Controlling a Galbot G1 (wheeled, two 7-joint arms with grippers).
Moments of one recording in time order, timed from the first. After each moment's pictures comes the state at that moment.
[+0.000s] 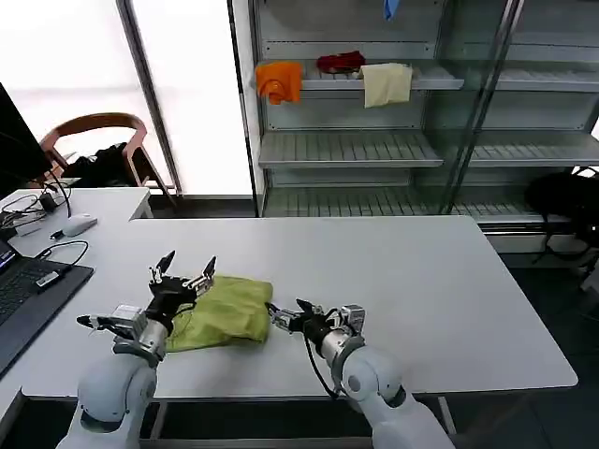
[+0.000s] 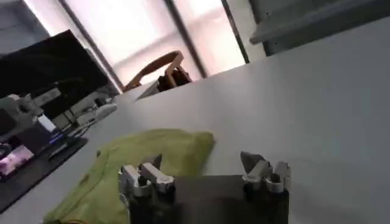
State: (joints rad) left arm 1.15 -1.27 -0.58 -2.00 -0.26 0.39 0.06; right arm -0.94 1.39 0.05 1.78 0.76 -0.58 0.11
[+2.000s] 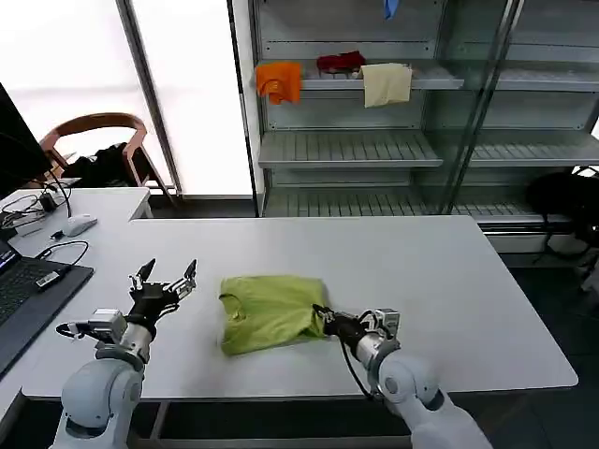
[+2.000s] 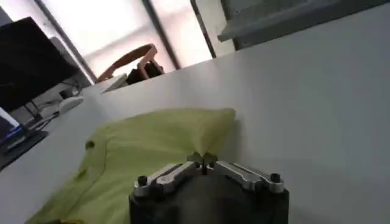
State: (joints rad) left arm 1.18 -1.28 -0.65 -2.01 -0.33 0.43 0.03; right arm -0.99 1.22 0.16 1.83 0.81 -0.59 0.11
